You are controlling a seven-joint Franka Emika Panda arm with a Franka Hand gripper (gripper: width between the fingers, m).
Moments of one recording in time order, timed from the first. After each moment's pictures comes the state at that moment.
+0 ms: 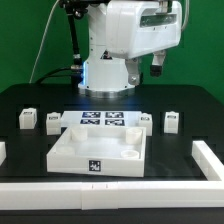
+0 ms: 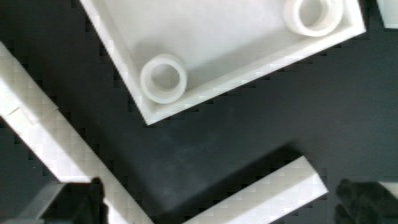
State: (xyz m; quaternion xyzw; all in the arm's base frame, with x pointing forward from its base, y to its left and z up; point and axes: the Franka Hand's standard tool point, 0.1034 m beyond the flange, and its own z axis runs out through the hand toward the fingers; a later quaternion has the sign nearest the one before) arm 0.537 0.049 0.151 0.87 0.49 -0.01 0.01
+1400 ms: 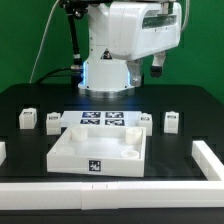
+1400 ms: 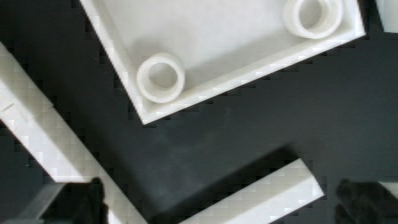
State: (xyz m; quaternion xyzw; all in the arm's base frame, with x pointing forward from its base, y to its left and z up) arm 0.530 0.048 0.143 0.85 0.52 0.00 0.01
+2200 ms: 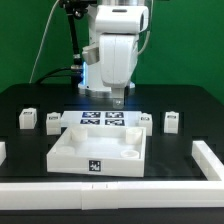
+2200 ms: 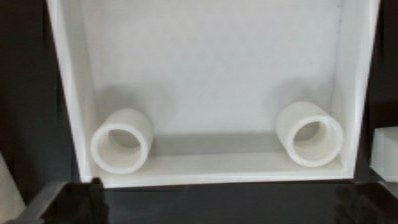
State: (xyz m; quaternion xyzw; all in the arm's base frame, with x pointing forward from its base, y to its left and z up) arm 0.503 0.011 0.105 0.77 0.64 0.00 0.01
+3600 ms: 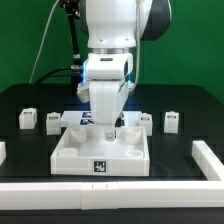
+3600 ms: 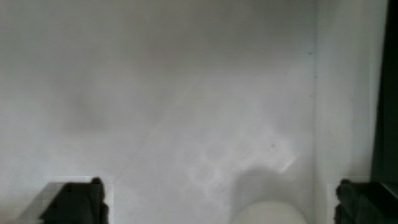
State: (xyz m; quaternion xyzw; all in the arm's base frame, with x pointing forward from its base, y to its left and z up) arm 0.460 0.000 0.027 0.77 0.63 0.02 0.00
